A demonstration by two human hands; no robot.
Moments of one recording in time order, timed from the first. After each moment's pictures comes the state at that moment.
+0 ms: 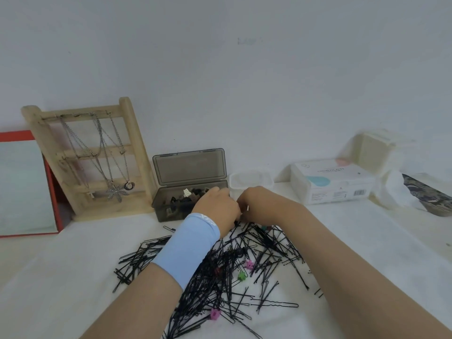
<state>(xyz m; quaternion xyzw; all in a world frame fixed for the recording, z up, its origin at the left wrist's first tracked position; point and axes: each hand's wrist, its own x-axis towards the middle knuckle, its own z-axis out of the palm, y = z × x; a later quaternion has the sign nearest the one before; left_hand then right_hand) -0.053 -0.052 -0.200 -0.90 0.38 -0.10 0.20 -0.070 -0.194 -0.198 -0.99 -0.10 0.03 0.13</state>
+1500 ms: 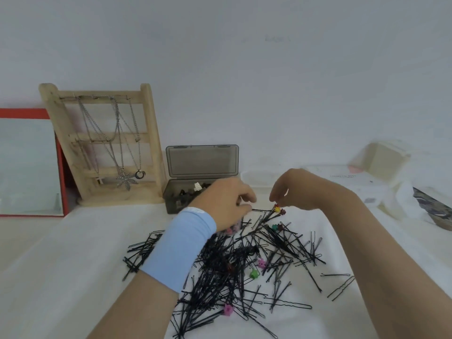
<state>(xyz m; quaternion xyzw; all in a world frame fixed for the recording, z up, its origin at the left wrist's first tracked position) -0.068 -0.017 -0.175 -0.90 0.36 -0.04 -0.24 -0.083 -0.238 -0.163 -0.98 -0.01 0.02 0.17</state>
